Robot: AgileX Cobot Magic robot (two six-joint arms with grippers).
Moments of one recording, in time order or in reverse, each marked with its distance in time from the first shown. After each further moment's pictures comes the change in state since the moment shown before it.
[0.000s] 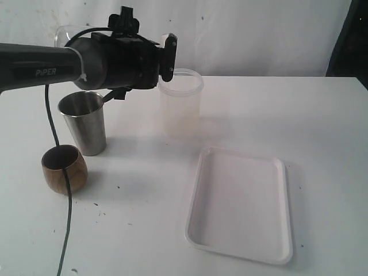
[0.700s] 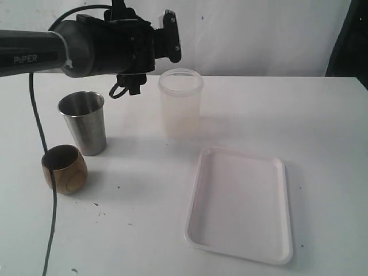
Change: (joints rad) left arm 0.000 -0.063 0.006 -0.137 -0.092 -0.135; right arm 0.000 0.000 0.000 0.000 0.000 0.000
